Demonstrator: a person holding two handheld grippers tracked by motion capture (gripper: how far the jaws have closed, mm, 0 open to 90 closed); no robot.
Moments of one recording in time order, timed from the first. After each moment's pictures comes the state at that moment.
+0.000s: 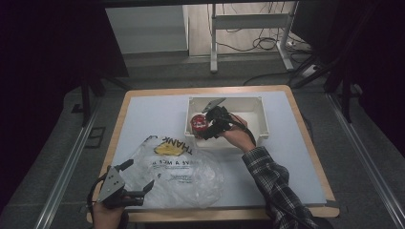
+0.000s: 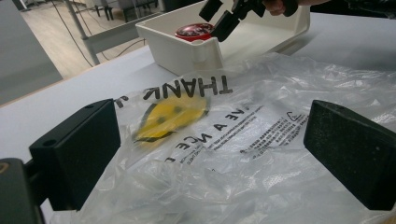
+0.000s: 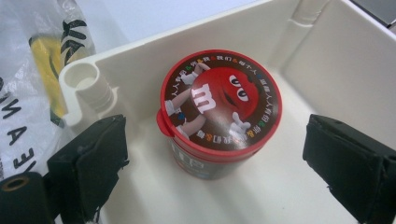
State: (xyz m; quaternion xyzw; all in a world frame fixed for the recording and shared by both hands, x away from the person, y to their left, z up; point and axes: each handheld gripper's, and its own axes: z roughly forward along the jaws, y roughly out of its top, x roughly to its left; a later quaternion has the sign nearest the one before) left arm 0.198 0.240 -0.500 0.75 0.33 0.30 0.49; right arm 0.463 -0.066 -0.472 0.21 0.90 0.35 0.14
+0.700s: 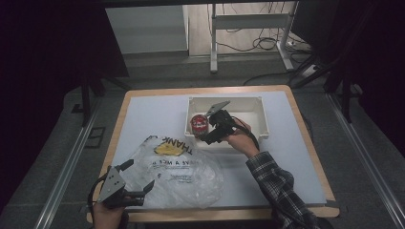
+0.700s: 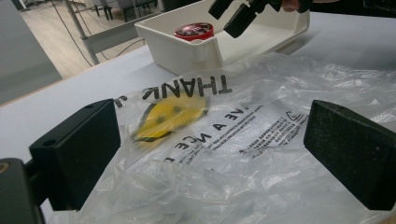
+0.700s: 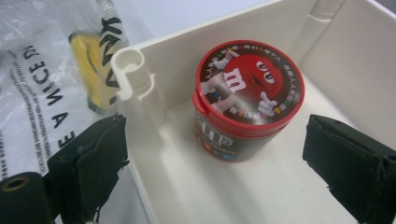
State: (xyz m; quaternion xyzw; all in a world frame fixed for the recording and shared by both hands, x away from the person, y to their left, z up) left arm 0.198 0.239 -0.500 0.75 0.33 0.30 0.49; right arm 0.444 -0.077 -0.467 0.20 0.90 0.36 0.12
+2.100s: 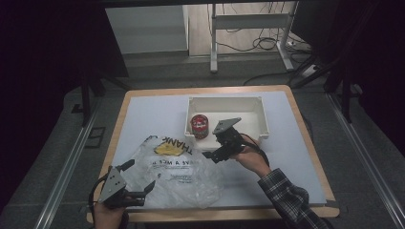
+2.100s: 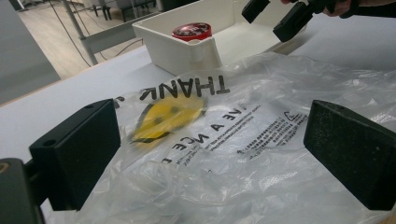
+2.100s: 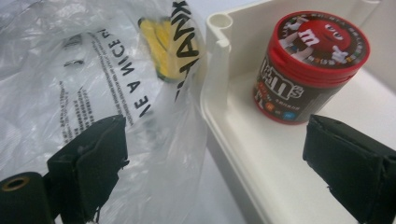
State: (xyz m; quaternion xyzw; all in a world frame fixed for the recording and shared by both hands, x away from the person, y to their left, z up) left arm 0.198 0.237 -0.500 0.75 0.33 0.30 0.49; right arm 0.385 -0.102 -0.471 0.18 0.90 0.39 0.10
